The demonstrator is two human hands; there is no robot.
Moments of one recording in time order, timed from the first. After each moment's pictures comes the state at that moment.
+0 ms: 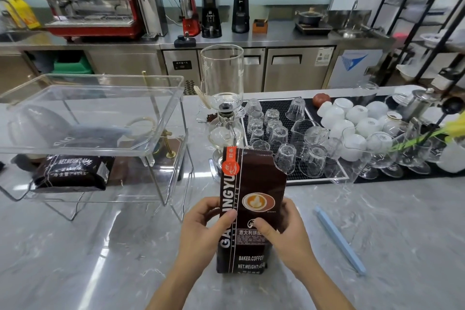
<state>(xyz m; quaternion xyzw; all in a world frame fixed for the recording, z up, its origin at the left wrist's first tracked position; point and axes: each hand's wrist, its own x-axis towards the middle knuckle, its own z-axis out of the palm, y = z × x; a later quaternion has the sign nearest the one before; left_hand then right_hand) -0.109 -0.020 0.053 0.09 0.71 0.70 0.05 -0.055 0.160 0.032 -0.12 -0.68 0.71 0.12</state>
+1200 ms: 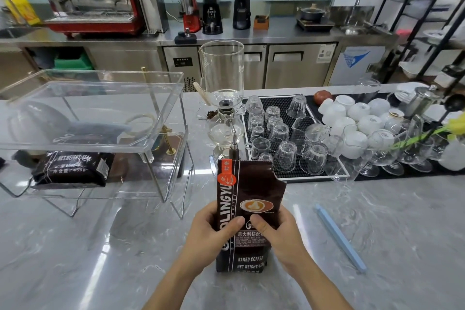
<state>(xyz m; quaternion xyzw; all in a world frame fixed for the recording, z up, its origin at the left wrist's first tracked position) -0.107 -0.018 0.046 0.13 0.68 0.71 0.15 -0.060 0.150 0.031 -0.11 -0.63 0.77 0.08</state>
